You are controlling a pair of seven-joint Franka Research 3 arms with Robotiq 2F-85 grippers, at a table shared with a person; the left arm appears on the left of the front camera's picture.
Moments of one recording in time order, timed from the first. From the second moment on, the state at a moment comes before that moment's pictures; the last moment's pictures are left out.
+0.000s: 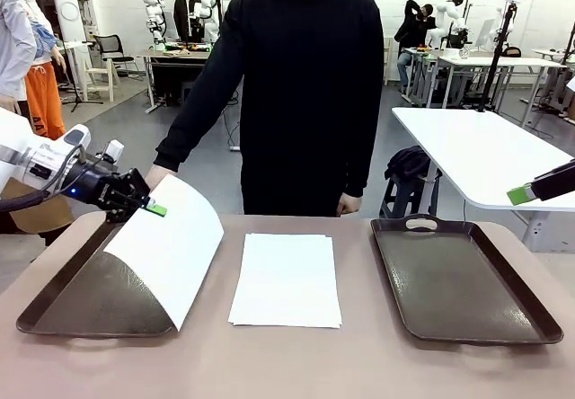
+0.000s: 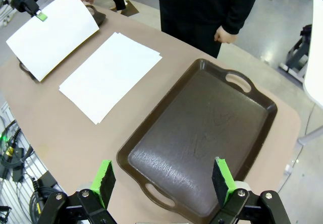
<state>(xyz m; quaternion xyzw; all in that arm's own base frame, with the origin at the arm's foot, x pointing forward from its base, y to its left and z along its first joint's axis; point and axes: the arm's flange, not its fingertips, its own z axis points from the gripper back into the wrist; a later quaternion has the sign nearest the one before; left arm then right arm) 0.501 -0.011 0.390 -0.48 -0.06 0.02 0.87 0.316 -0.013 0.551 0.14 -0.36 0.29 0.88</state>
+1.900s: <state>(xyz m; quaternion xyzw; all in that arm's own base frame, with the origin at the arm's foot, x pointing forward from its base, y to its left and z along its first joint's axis) 0.546 0.070 0.326 -0.32 -0.04 0.04 0.94 0.316 -0.013 0.551 0.14 -0.36 0.29 0.88</state>
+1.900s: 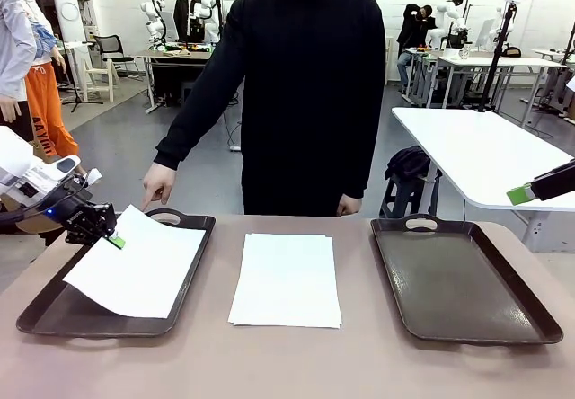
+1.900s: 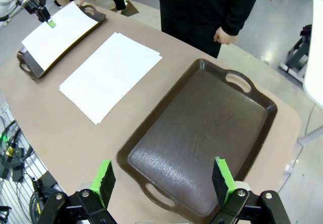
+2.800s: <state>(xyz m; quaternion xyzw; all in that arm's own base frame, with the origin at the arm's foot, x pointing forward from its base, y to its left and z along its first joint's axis) 0.553 0.072 0.336 -0.24 -0.05 0.02 0.97 0.316 -0.013 0.551 0.14 -0.36 0.29 0.88</state>
